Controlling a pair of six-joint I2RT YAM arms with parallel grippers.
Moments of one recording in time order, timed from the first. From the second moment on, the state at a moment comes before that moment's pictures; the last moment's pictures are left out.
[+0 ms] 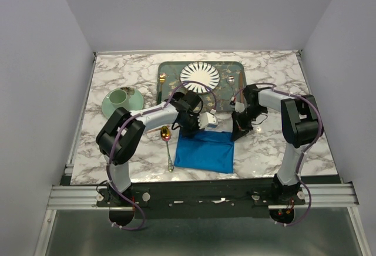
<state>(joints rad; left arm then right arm) -0.71 1.83 1.19 -0.58 0.40 0.65 0.22 1.94 1.17 -0.90 -0.63 -0.04</state>
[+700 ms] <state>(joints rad) -0.71 1.88 1.29 -0.59 0.39 0.59 0.22 1.97 1.39 -0.94 -0.46 -0.11</state>
